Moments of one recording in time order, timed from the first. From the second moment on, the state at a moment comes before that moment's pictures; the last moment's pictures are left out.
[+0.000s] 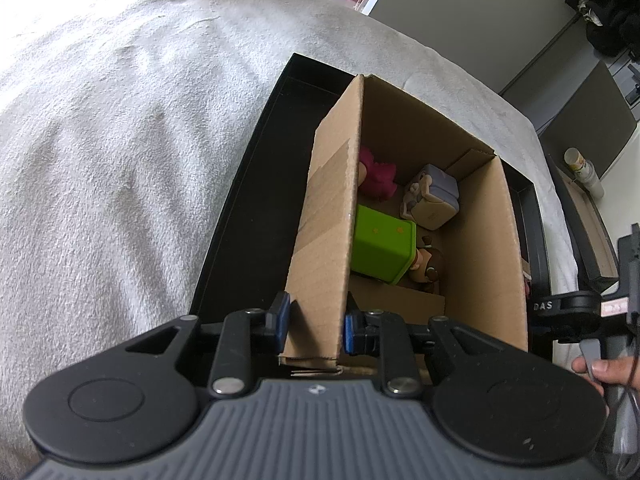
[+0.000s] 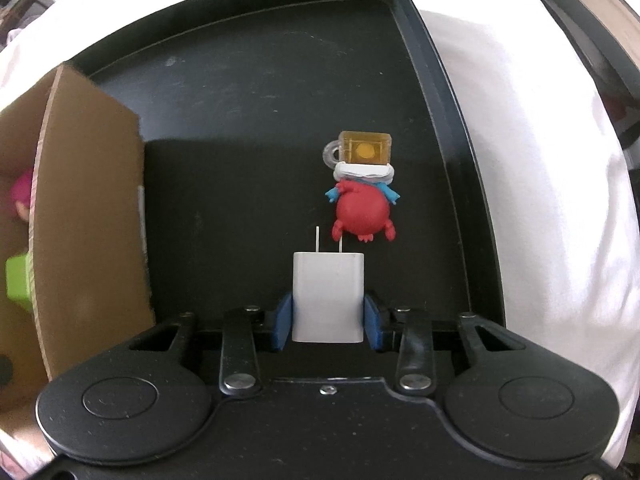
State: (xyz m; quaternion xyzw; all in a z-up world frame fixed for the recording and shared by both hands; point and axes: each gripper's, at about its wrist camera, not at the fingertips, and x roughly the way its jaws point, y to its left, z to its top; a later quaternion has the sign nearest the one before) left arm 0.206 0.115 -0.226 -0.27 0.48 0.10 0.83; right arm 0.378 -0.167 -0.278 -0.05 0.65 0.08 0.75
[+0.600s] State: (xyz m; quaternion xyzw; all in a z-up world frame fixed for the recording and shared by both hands) left arm 0.202 0.118 -0.220 -0.28 0.47 0.10 0.83; right arm 0.358 -0.154 -0.202 -0.05 0.58 0.15 0.80
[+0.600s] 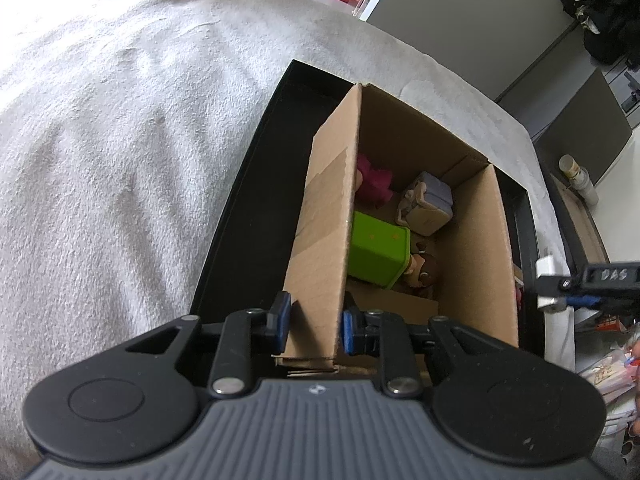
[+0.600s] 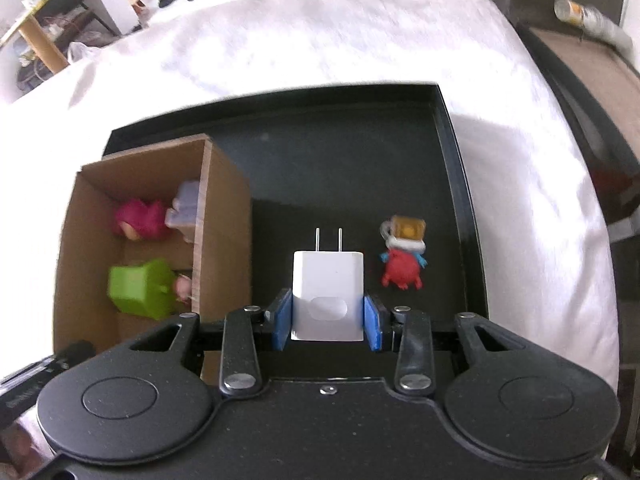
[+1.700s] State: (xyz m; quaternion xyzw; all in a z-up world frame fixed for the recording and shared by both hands) left arm 0.200 0.118 -0.218 -0.28 0.46 0.09 0.83; right arm 0.347 -0.044 -0.179 -0.04 0.55 0.24 0.80
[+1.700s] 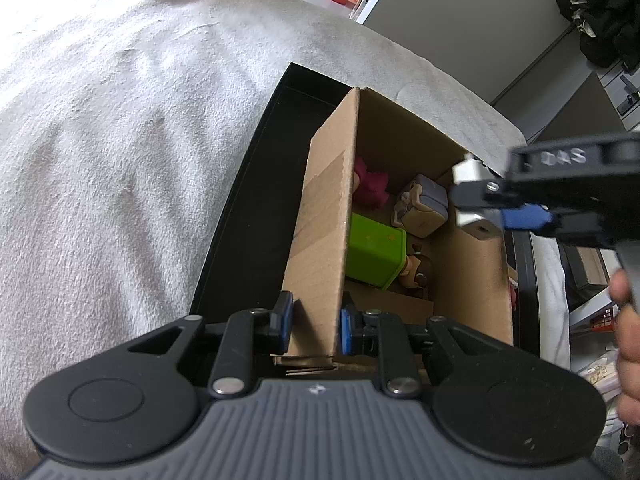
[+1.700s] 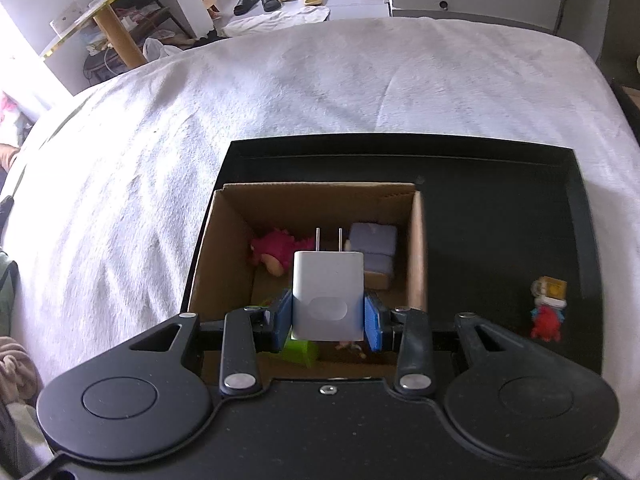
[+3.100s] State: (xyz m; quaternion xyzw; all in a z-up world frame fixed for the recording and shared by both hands) left arm 0.203 0.120 -0.223 -0.28 0.47 0.09 0.83; right arm 0.363 -0.117 -0.175 -0.02 0.54 0.20 0.82
